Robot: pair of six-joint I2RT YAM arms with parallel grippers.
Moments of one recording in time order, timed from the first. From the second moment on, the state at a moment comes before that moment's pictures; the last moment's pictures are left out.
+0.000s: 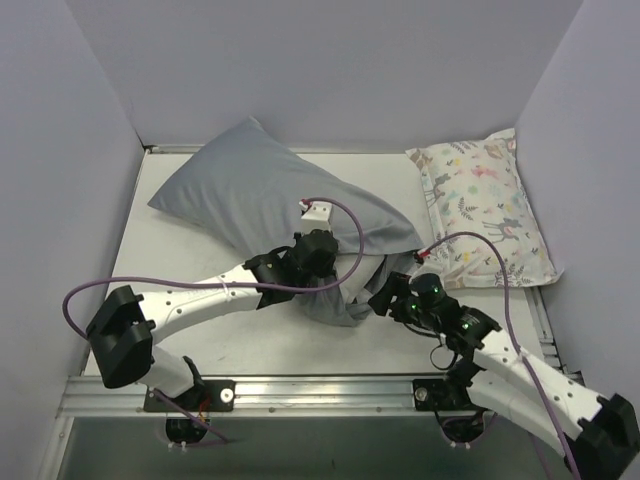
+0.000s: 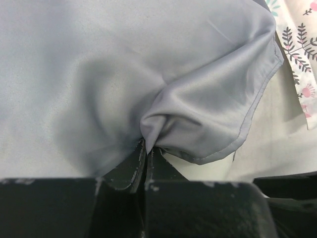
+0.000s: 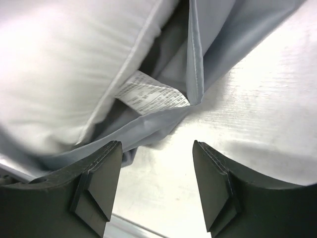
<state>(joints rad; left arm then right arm) -1.03 1.48 1.09 -0.22 -0.55 -0.62 0.68 0.80 0.36 -0.28 0.10 0.78</state>
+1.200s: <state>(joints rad) -1.03 1.42 1.06 -0.25 -0.52 -0.63 0.87 1.19 0.17 0.76 0.30 0.91</state>
